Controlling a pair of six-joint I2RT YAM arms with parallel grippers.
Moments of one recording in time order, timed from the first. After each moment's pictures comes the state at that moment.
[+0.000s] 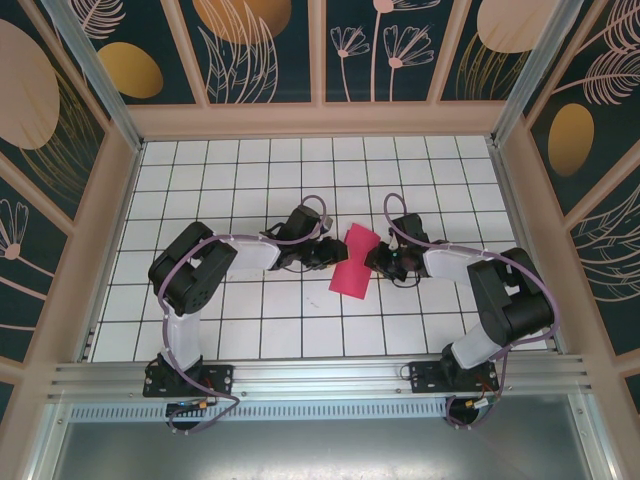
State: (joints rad) left arm -0.71 1.96 1.01 0.18 0.52 -0.95; right arm 0.40 1.57 0.65 -0.13 -0.36 0.78
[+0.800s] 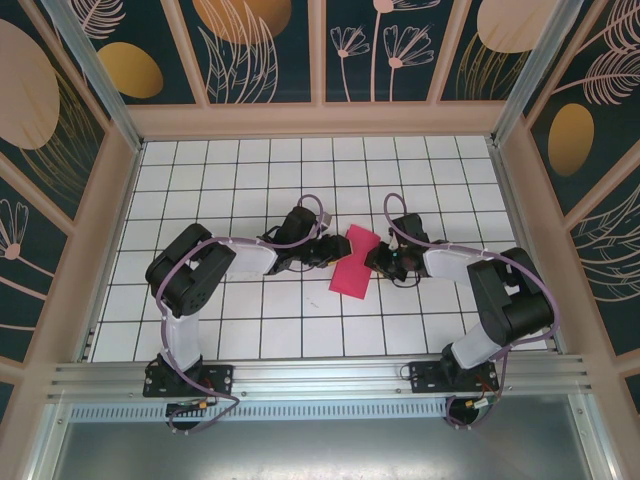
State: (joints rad) left arm -0.71 1.94 0.95 0.35 0.53 -1.04; right arm 0.40 1.57 0.65 -0.13 -0.37 0.78
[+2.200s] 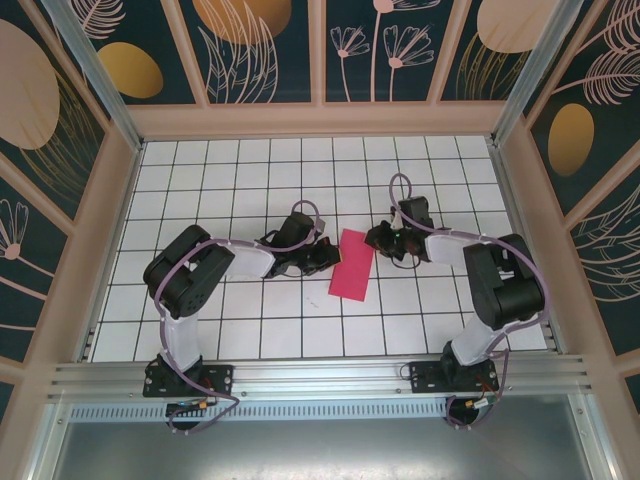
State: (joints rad) left arm -0.71 1.93 0.91 0.30 0.47 -1.04; right arm 0.30 1.68 0.76 0.00 -0.47 0.76
